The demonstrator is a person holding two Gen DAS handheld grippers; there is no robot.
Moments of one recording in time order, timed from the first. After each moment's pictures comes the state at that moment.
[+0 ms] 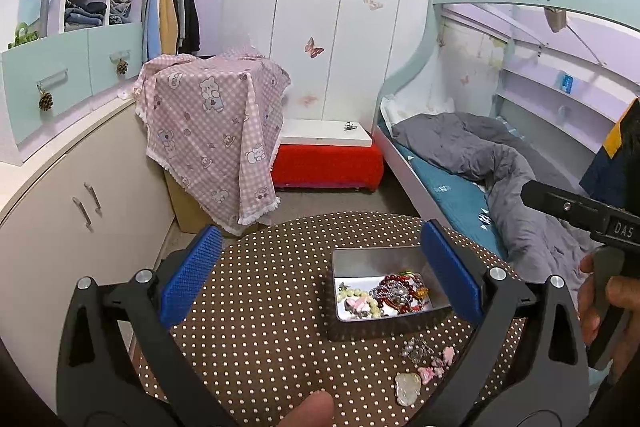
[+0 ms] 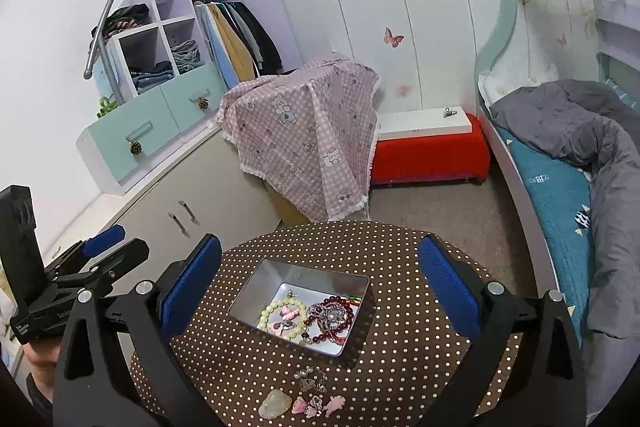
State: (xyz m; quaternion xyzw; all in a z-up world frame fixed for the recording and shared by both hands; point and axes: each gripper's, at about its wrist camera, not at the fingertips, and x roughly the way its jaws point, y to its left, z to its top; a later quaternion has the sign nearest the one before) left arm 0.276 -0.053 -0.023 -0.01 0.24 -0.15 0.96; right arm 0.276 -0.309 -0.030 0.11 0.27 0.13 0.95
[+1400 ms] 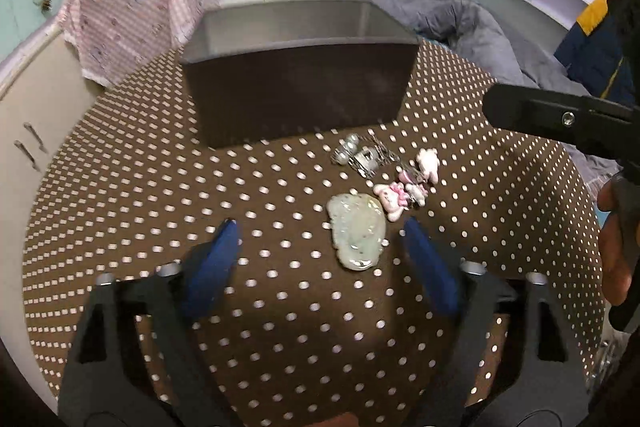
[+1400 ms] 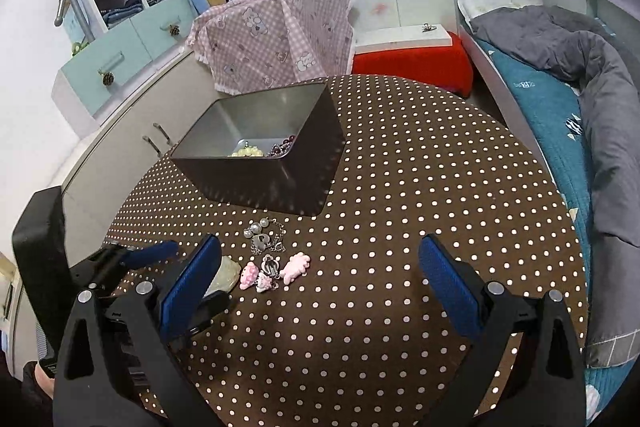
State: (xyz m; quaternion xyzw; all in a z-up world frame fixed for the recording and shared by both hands) left arm 0.246 -0.132 -0.183 0.08 0.43 -0.23 0.87; right arm 0.233 -0.311 -0.152 0.11 0.40 0.11 0.90
